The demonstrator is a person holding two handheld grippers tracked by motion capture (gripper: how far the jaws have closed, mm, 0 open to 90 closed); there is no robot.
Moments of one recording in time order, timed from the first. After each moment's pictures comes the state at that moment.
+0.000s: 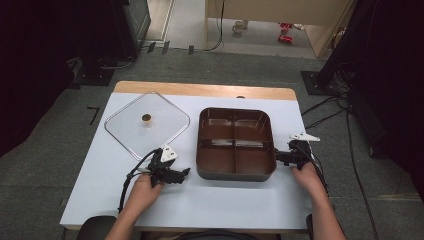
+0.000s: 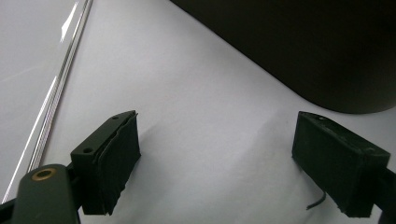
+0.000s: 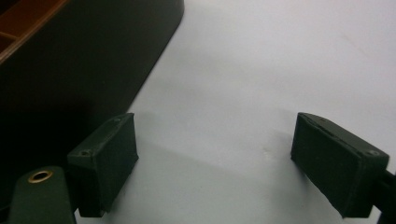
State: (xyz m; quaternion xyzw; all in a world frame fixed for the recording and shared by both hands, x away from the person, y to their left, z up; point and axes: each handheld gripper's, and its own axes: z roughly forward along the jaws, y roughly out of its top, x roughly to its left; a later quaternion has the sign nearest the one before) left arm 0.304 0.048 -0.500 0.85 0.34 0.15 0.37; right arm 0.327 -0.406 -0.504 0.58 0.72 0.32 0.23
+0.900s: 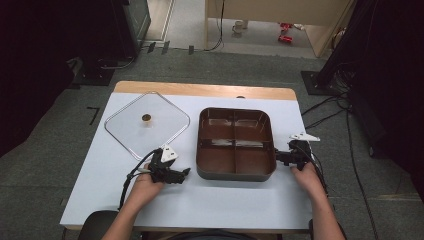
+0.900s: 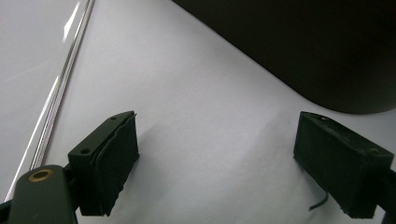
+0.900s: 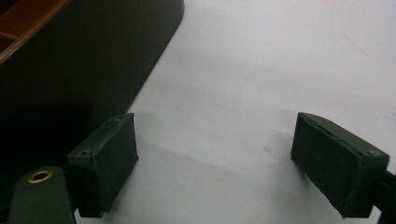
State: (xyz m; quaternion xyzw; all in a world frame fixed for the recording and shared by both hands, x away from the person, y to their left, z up) left arm 0.304 0.048 -0.500 0.85 0.34 0.15 0.37; right arm 0.327 -0.406 -0.504 0.58 0.72 0.32 0.23
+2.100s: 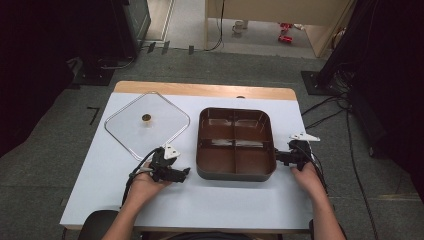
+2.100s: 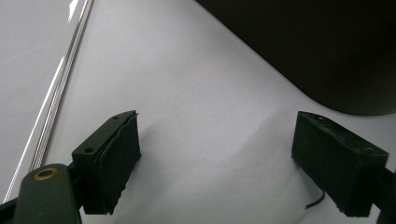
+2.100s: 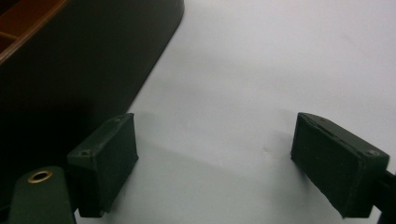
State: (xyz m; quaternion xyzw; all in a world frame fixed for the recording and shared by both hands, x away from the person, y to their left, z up) left arm 0.305 0.041 -0.492 0.86 0.37 0.14 0.33; right arm 0.327 -0.406 -0.504 0.58 0.72 0.32 0.23
